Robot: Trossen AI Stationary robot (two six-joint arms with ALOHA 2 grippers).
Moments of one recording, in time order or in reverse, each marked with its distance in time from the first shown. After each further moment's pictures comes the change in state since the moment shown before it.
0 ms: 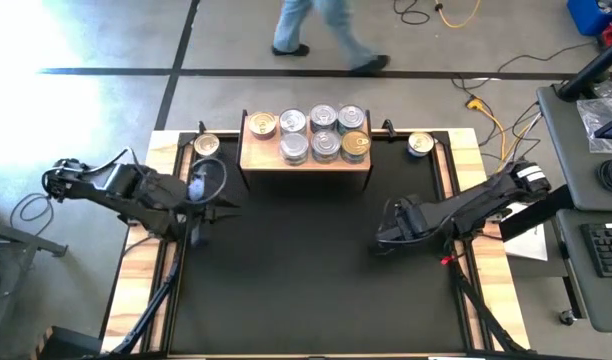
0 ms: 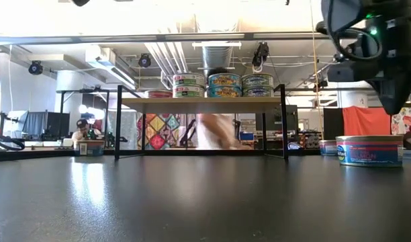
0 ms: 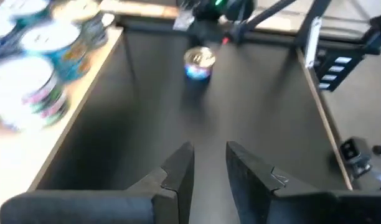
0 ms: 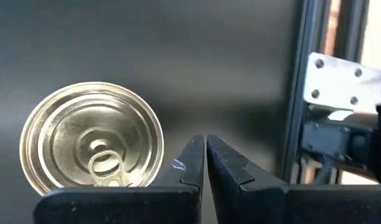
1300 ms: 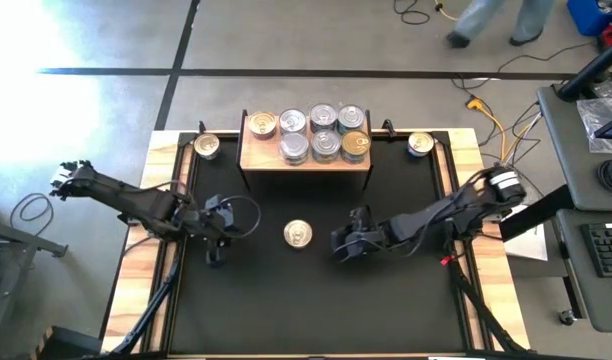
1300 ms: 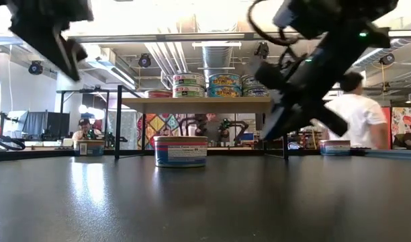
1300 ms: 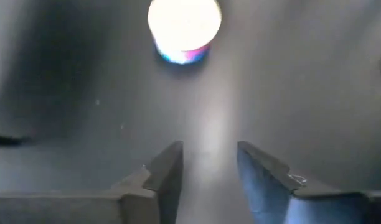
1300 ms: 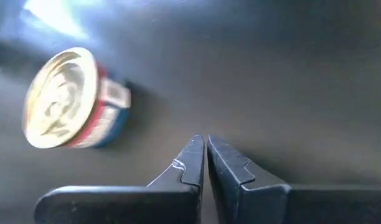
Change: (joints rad) left arm -0.049 0.075 -0.332 -0.010 0.079 -0.174; right arm -0.024 0.175 -0.182 1.216 0.329 -0.335
